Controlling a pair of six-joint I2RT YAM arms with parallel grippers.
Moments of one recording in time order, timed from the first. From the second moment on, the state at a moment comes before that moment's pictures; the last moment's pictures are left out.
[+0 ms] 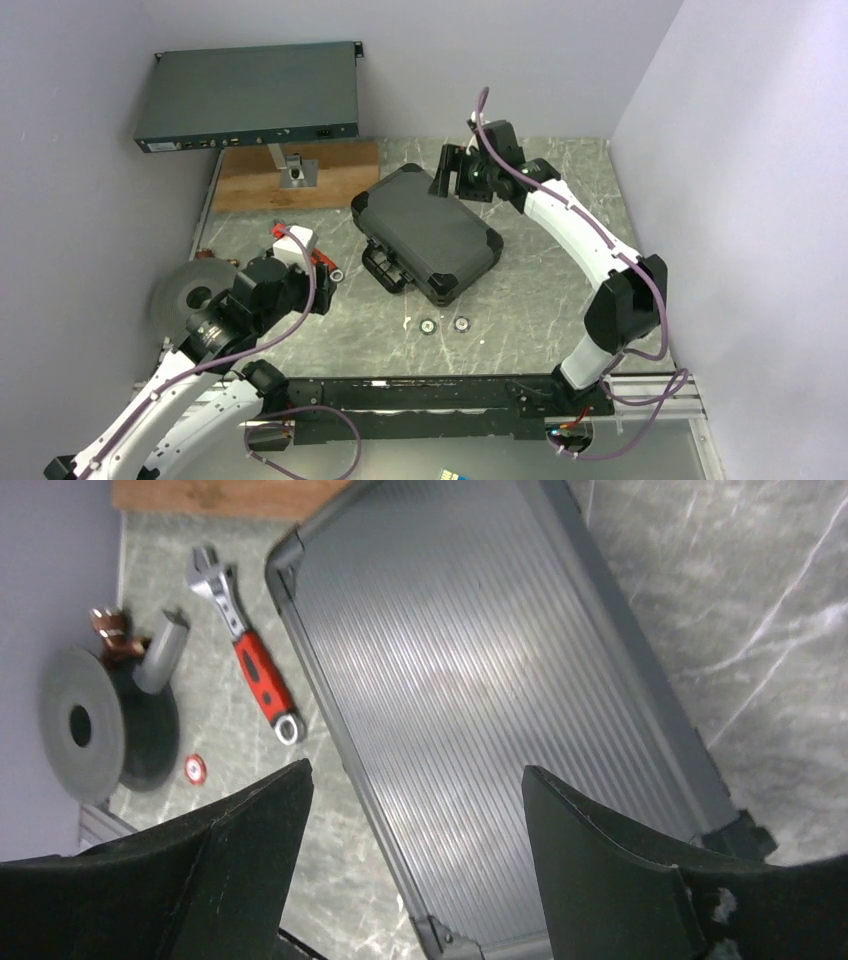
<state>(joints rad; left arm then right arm) -0.64 0.55 0.75 -0.72 -0.20 -0.25 0.46 1.66 1.58 -0.60 -0.17 0.50</state>
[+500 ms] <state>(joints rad) -0.58 0.85 0.75 -0.60 -0.18 -0.34 0.62 1.68 1.42 -0.44 -0.16 0.53</state>
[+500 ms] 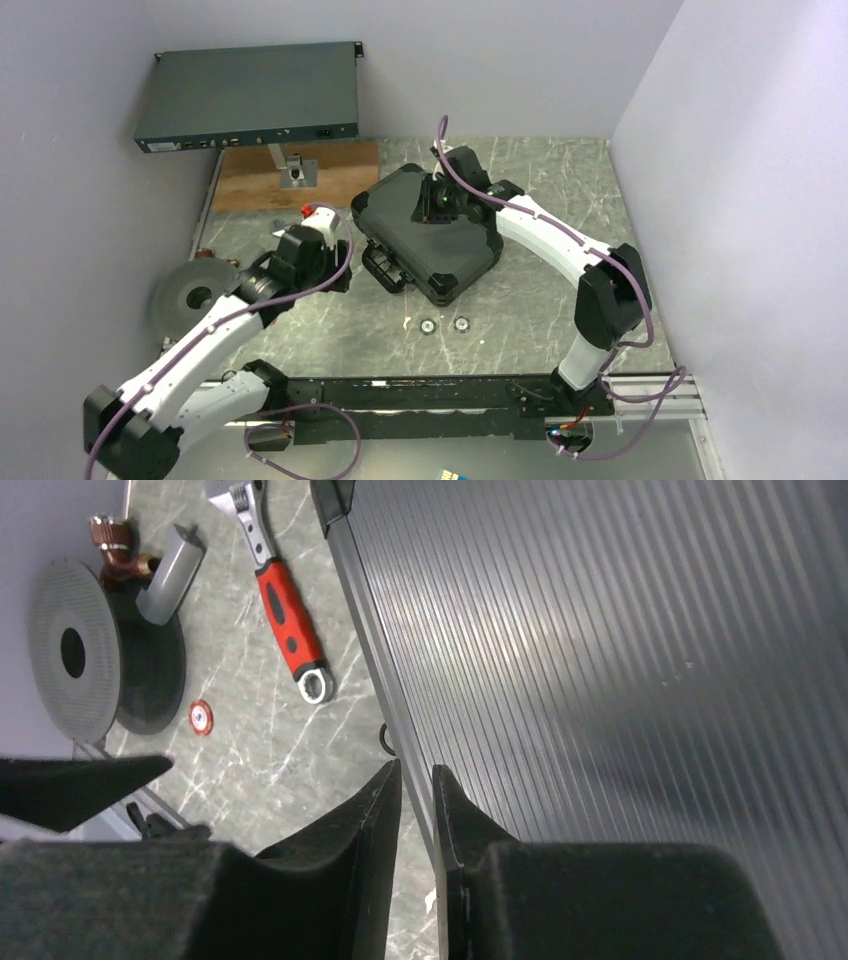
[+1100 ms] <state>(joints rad) -0.28 1.53 0.92 -0.14 0.14 -0.36 0.62 1.68 1.11 -0.13 -0.30 0.54</state>
